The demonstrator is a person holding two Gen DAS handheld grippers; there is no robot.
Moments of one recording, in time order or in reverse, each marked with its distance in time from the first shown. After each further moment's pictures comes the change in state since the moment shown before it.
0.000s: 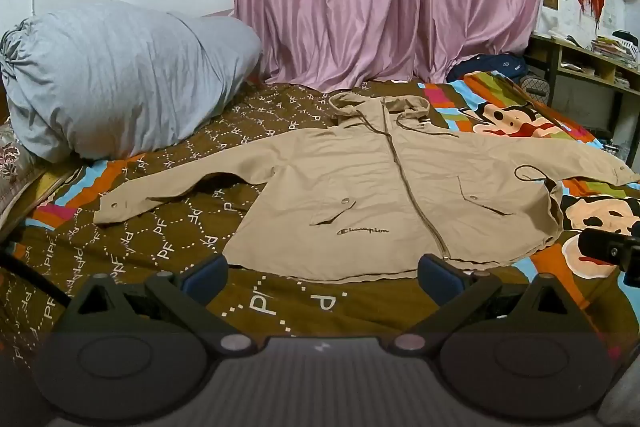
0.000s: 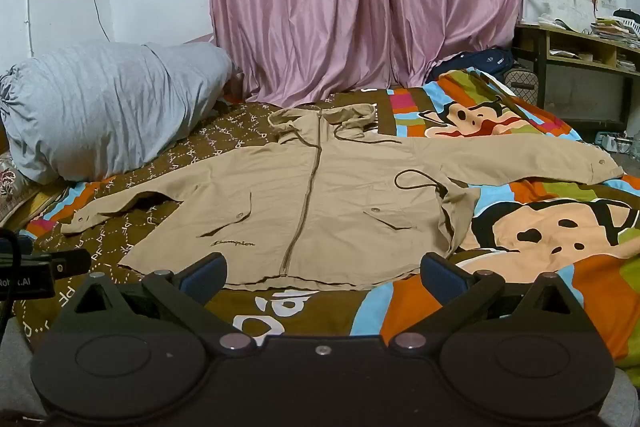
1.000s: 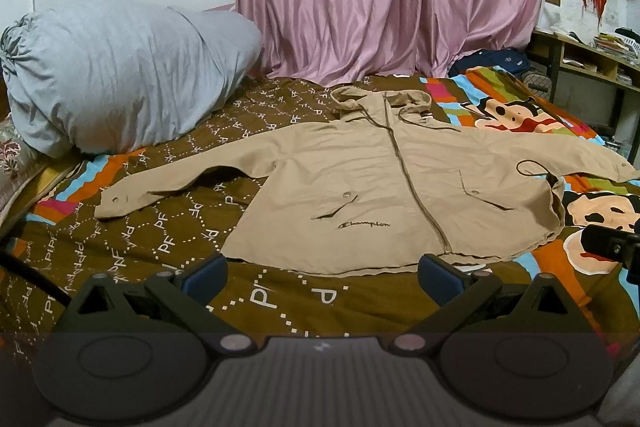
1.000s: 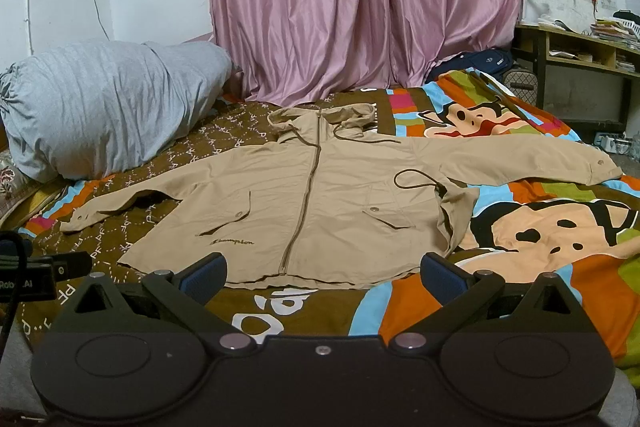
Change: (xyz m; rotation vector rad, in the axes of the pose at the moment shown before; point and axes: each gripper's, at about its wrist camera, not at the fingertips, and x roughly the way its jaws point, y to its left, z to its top) left arm 0.002 -0.001 -0.005 -0.002 0.013 0.006; right arm 0.000 0.000 0.000 -0.001 0.001 -0.002
